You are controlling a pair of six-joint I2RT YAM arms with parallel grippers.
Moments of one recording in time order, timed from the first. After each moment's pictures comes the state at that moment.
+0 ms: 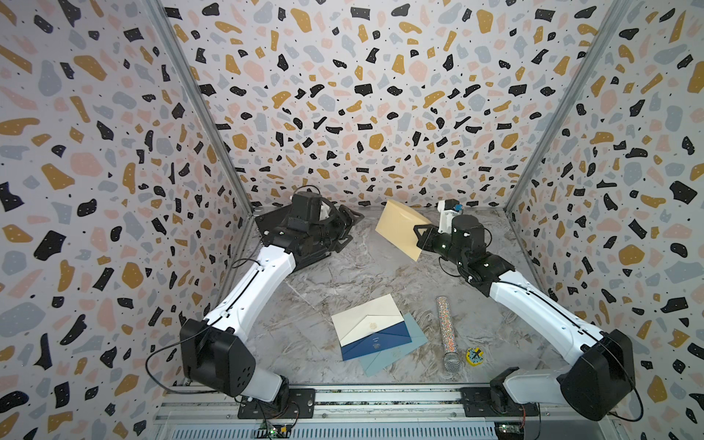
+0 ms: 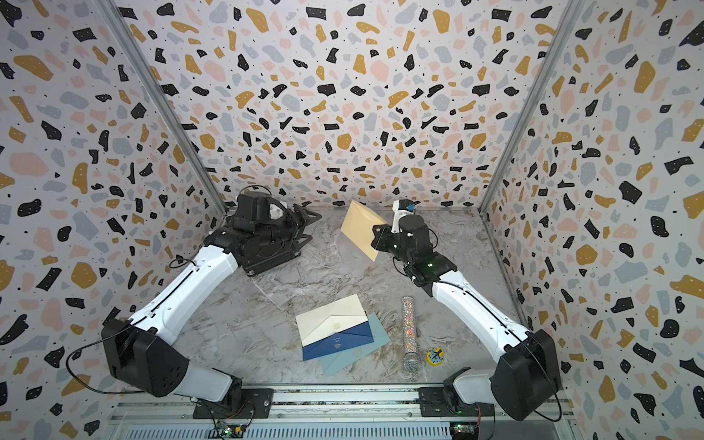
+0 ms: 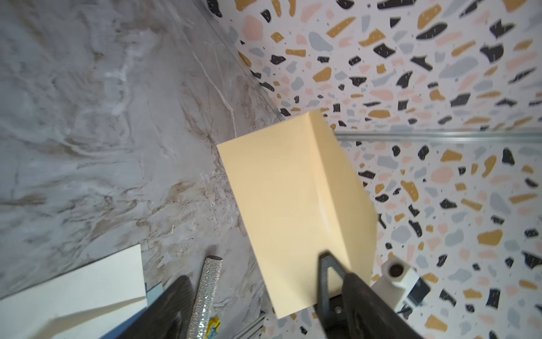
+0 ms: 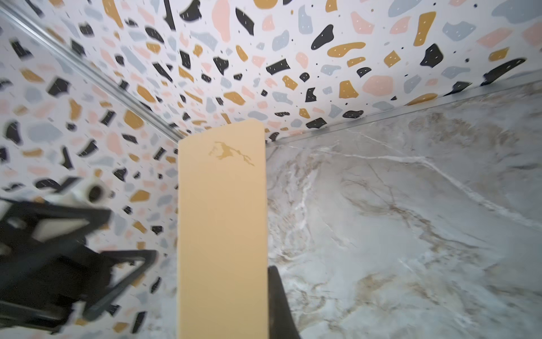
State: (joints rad) left arm -0.34 1.47 1.33 -0.37 0.52 -1.17; right arm 0.50 1.33 1.12 -0.04 -0.12 0.71
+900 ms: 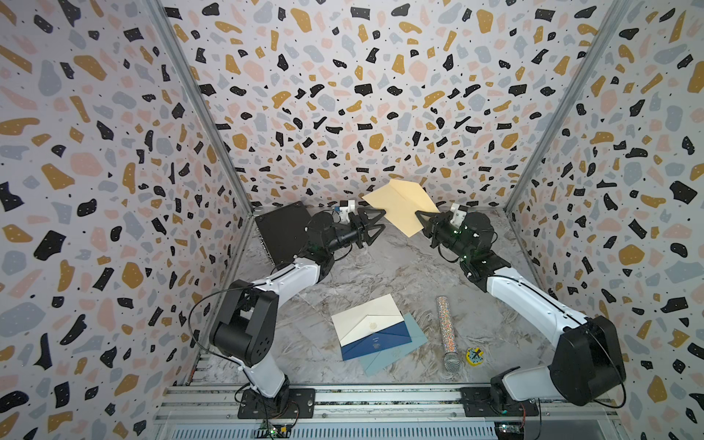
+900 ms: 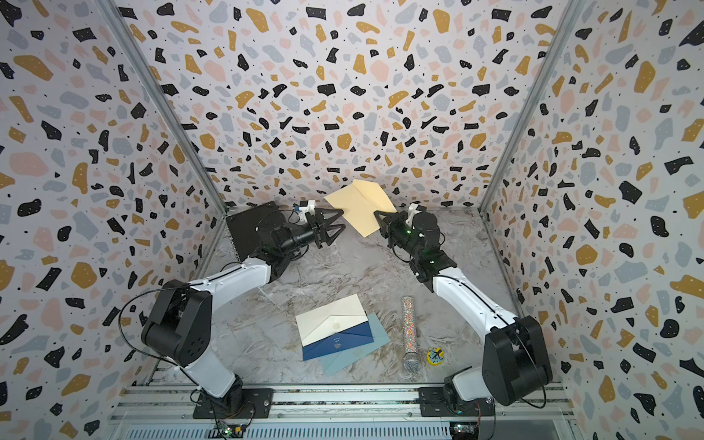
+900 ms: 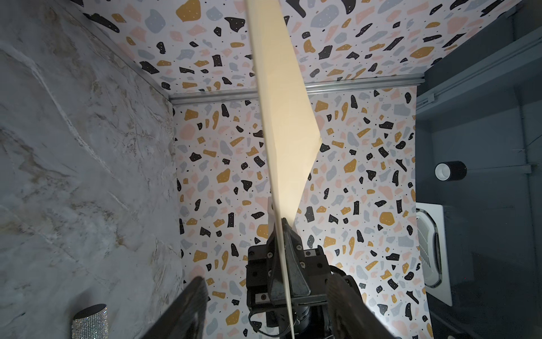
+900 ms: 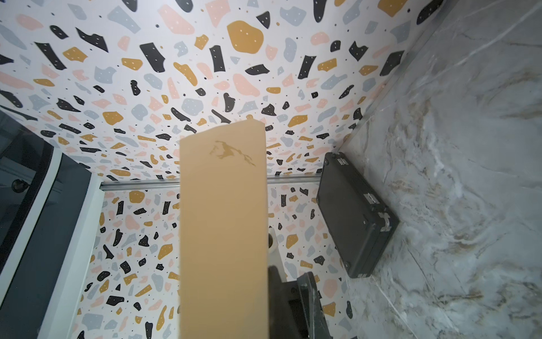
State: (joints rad) left arm -0.40 1.70 1.10 0.69 0.72 -1.55; right arm 0.41 1.42 1.04 0.31 -0.31 1.54
